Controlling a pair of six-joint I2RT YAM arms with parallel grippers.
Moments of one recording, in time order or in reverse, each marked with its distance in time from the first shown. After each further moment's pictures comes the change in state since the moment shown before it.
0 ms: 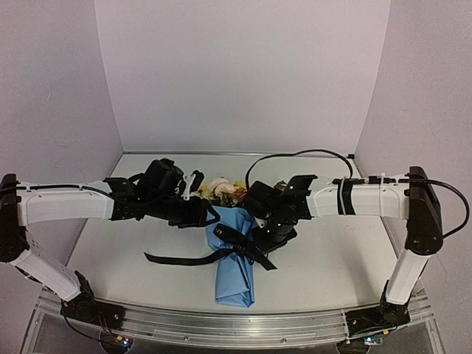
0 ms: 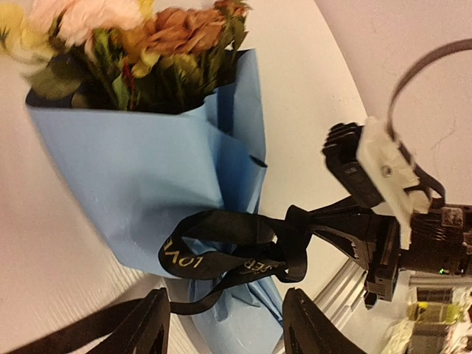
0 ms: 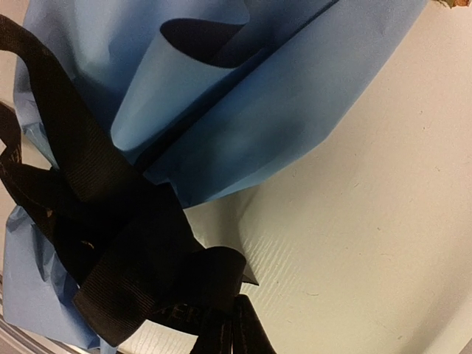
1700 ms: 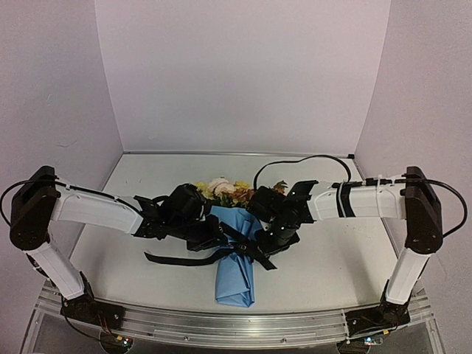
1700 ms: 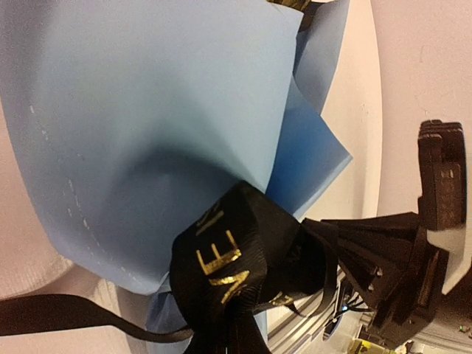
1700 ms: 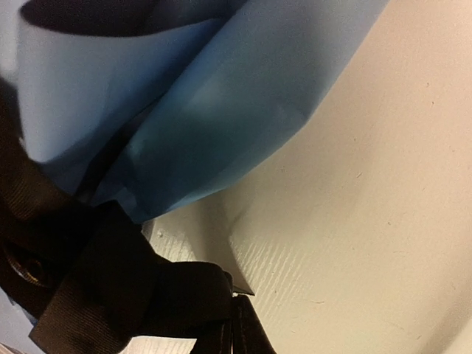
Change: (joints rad) left arm -0.085 0.208 -0.058 0.206 -0.015 -0.390; right arm -0.038 -0.002 -0.086 0.076 -0.021 0.063
